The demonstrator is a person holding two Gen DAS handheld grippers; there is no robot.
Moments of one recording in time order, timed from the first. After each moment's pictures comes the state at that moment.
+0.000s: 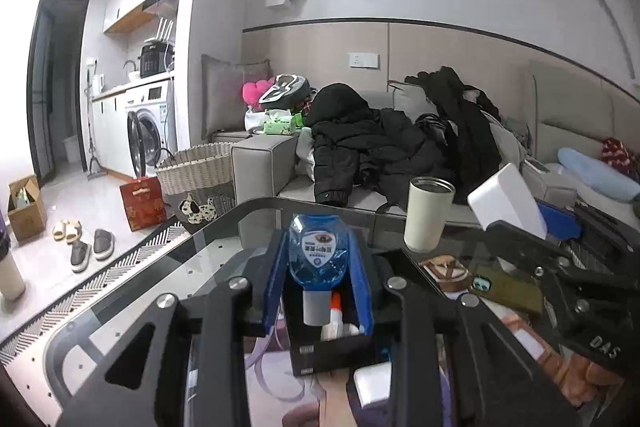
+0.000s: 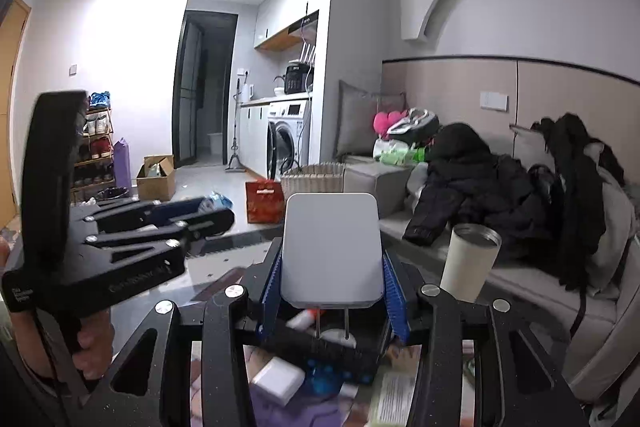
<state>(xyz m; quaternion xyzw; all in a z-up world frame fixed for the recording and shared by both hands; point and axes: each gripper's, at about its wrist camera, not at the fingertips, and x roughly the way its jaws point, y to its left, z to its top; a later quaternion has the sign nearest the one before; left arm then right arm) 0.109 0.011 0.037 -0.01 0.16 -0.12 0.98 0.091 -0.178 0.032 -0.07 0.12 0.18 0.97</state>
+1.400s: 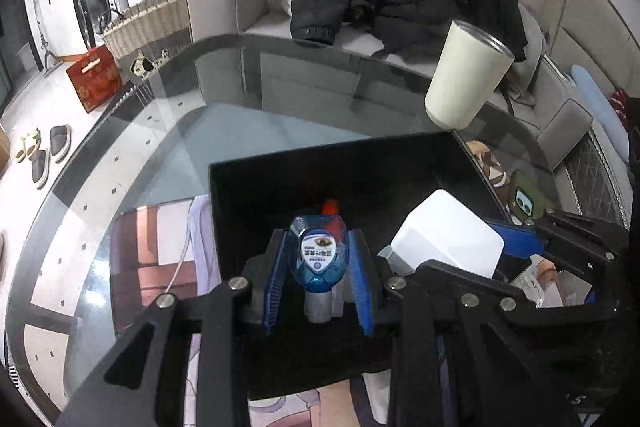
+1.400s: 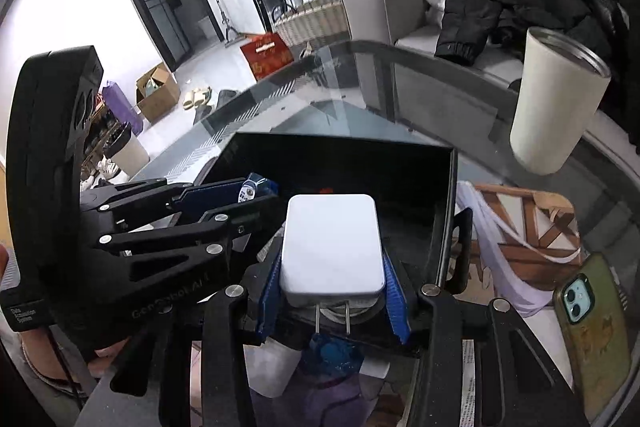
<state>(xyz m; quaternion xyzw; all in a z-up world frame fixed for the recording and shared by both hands) 0.259 -0.036 -0.057 0.00 0.46 -0.16 0.87 0.281 -0.174 -0.068 0.01 0.46 0.20 0.86</state>
